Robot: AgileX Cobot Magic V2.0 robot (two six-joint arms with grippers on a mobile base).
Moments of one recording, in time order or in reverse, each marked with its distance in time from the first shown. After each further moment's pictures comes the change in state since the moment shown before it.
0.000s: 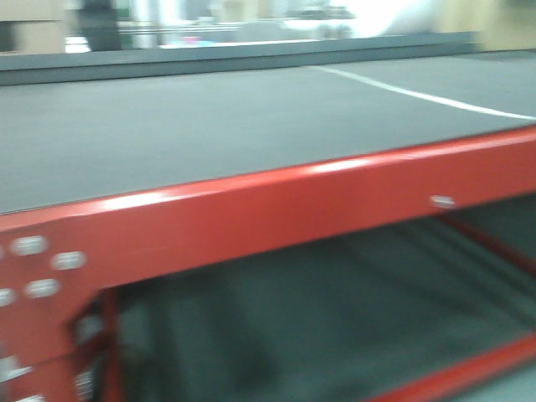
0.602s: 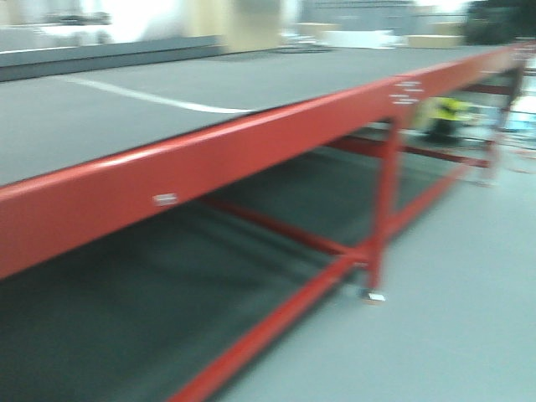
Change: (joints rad) left arm 0.000 0.000 0.000 0.005 -0.002 0.000; right arm 0.000 0.000 0.000 0.000 0.000 0.000
